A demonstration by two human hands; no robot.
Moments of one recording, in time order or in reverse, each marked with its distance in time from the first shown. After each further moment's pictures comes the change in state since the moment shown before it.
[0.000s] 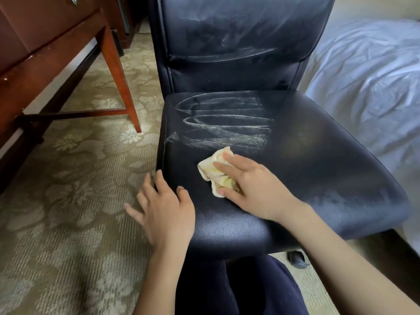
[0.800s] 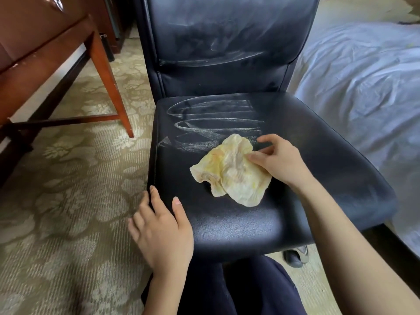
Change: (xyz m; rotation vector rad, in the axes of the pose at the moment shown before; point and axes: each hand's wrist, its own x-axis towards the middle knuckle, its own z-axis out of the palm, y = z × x) left_hand -0.020 -0.018 0.029 -0.008 0.227 0.131; right_hand 0.009 0.052 -0.028 0.623 0.249 0.665
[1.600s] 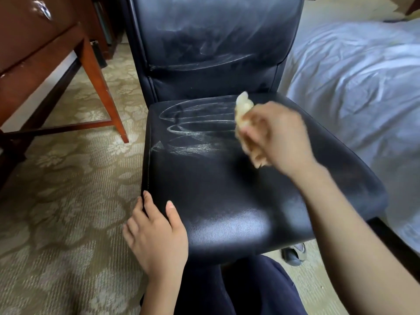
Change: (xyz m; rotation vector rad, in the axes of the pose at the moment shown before) left_hand 0.000 -0.003 0.005 -0.005 0.066 0.015; right_hand -0.022 -0.059 -0.025 -0.237 0.291 -0.498
